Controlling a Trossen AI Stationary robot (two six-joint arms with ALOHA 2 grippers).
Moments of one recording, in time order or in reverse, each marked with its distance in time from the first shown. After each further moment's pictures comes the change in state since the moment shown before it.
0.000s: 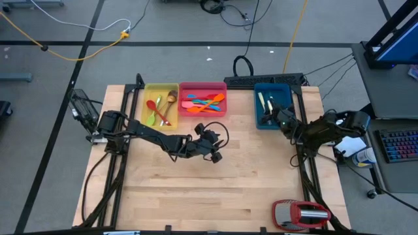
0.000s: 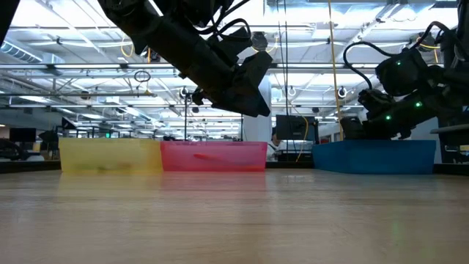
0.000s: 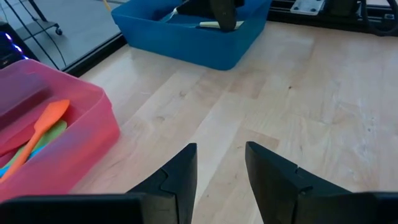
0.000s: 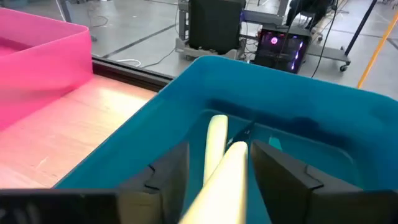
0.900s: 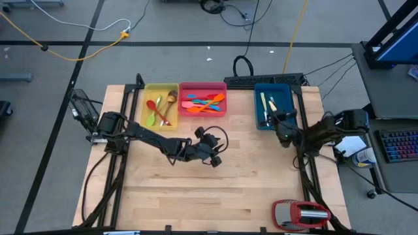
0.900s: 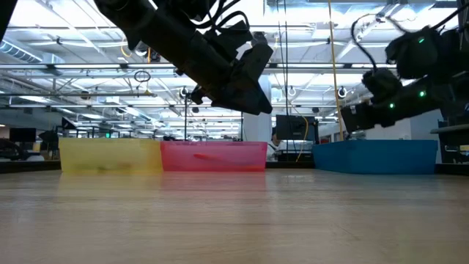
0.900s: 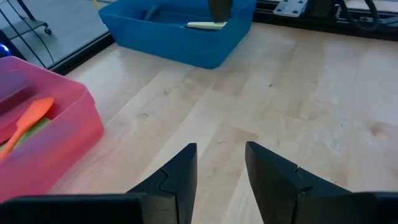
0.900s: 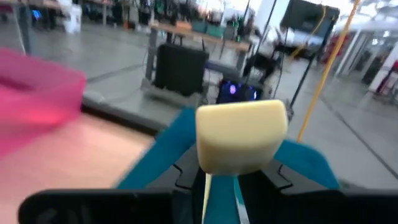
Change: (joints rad) left arm -0.039 0.000 0.000 0.002 -0.002 -0.028; right arm 0.356 0.000 0.000 0.177 0.521 -0.195
